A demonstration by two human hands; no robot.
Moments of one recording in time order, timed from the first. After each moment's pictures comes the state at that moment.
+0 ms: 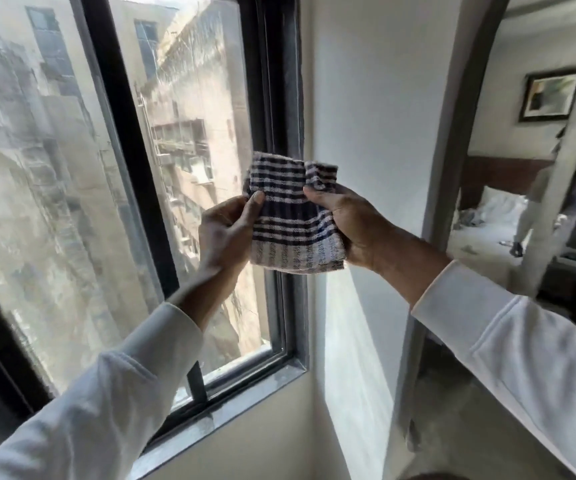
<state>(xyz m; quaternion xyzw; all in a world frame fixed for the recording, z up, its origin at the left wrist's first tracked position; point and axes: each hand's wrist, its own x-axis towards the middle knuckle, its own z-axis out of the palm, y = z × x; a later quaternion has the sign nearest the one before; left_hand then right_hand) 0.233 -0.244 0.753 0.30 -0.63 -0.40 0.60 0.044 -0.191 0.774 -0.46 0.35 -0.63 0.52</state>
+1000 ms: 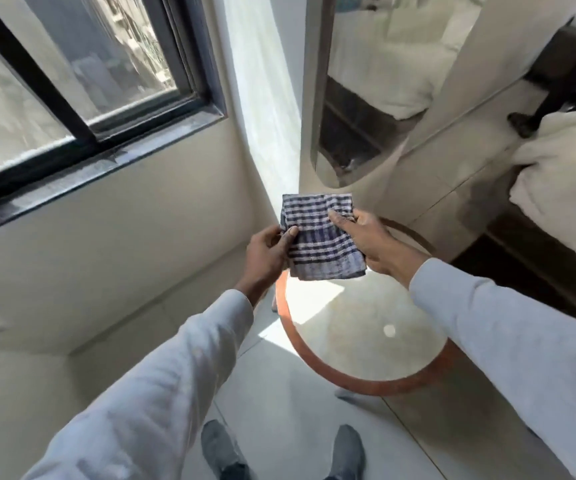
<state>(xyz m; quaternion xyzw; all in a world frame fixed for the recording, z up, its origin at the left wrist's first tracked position) 0.092 0.004 0.207 0.50 -0.56 -0.61 0.28 -0.112 0.060 0.230 -0.22 0.66 -0.49 0.52</state>
